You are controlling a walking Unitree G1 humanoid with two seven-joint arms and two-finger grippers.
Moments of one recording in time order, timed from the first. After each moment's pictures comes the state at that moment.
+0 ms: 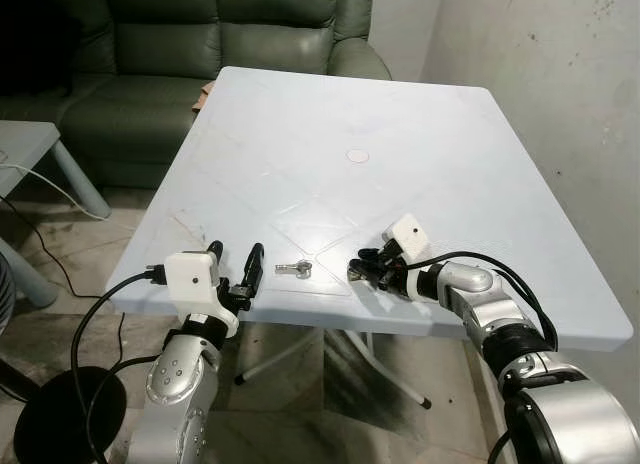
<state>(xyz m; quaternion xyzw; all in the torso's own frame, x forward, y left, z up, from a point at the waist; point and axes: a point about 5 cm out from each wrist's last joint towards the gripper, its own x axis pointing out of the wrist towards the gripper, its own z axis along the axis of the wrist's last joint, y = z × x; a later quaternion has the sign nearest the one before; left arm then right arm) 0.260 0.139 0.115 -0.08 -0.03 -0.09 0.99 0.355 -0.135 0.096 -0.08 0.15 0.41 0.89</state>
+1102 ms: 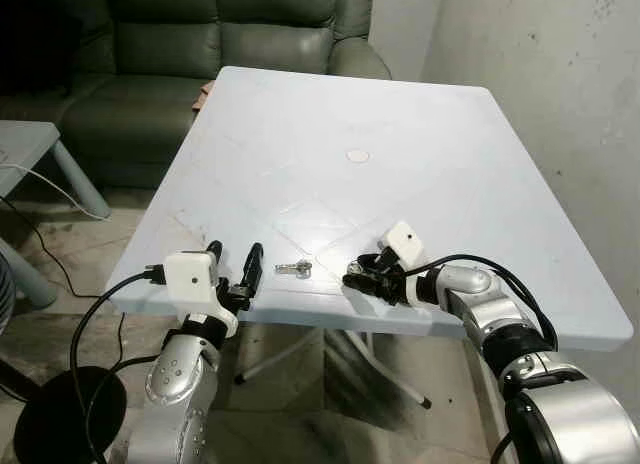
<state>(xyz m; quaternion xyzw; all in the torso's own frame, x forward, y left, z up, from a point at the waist) 0.260 0.140 0.115 -0.08 -0.03 -0.08 0.99 0.350 -0.133 0.091 -0.11 0.18 0.45 0.87</state>
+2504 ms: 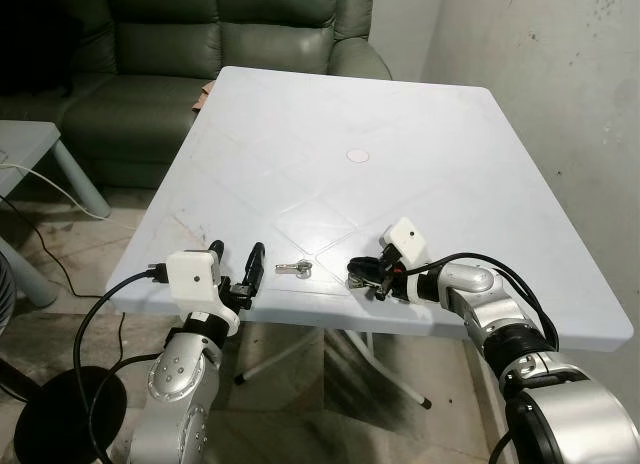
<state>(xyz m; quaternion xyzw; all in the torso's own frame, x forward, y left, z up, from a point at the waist) 0.263 0.138 0.115 -0.08 -0.04 -0.09 0.99 0.353 -0.136 0.100 -0.07 0.14 0.44 0.88</state>
